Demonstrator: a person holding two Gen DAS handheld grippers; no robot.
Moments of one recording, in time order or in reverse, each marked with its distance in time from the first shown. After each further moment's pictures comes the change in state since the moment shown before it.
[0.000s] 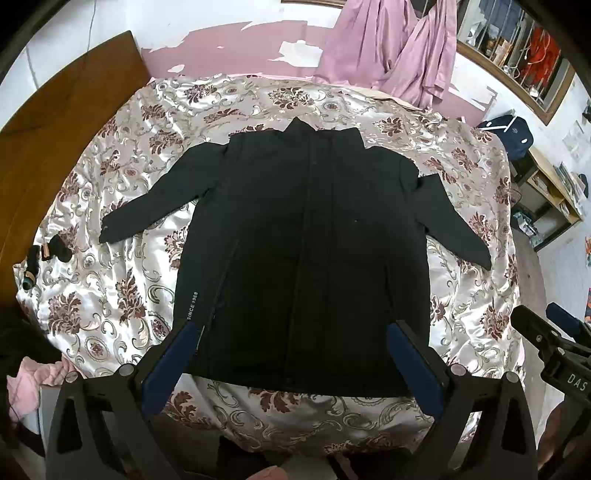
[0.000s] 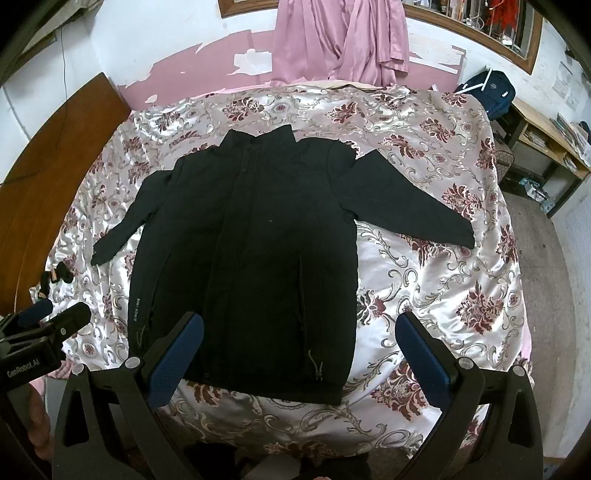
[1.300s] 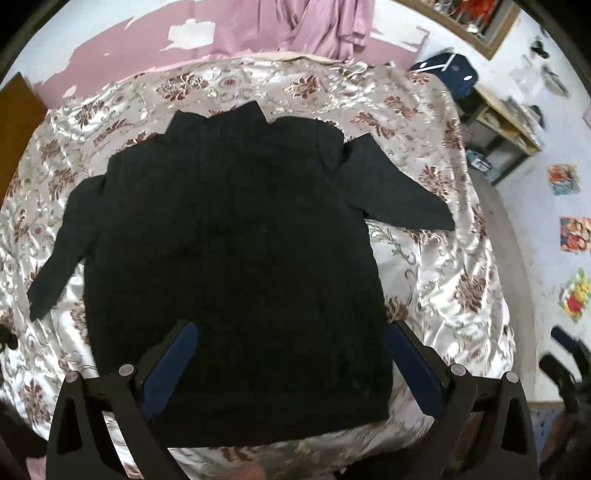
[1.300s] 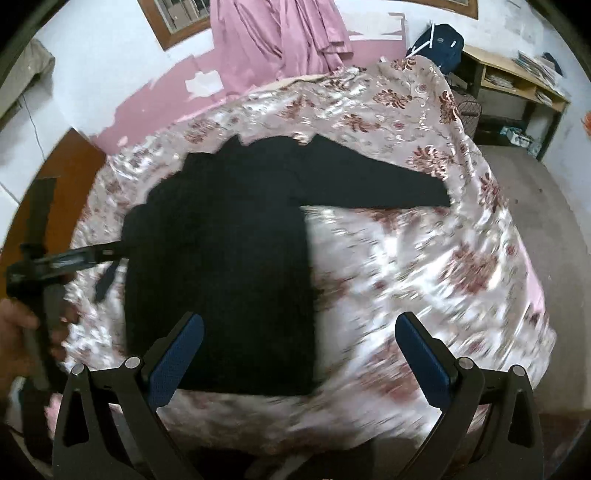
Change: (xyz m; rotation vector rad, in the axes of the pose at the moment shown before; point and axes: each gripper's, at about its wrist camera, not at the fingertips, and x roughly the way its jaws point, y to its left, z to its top) left arm 0.124 -0.126 0.089 0.228 0.130 -0.146; right arm 0.023 -0.135 -0.040 0.193 -0.006 0.043
